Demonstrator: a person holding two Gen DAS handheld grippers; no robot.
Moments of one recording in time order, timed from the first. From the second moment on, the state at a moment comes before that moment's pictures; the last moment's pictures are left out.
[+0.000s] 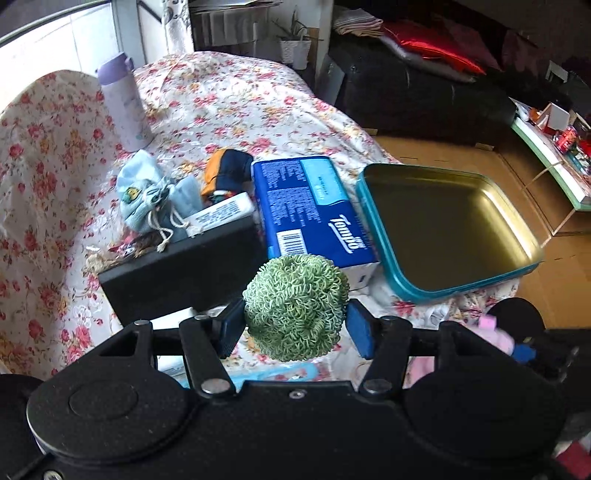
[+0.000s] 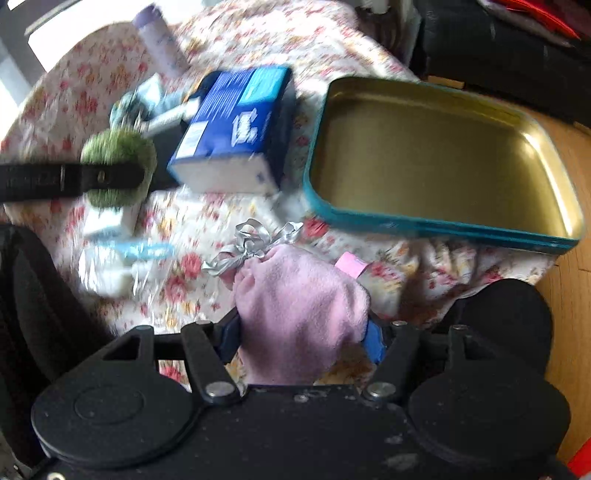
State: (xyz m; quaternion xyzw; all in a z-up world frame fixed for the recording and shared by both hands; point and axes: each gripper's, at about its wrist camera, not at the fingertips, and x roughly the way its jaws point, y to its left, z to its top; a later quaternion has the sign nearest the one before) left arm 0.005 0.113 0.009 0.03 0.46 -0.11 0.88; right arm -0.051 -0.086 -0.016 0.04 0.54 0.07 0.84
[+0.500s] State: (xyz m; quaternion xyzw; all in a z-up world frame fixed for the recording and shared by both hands) left arm 0.001 0.092 0.007 0.04 0.47 -0.12 0.87; right arm -0.006 -0.219 0.012 0.18 0.45 -0.13 0.87
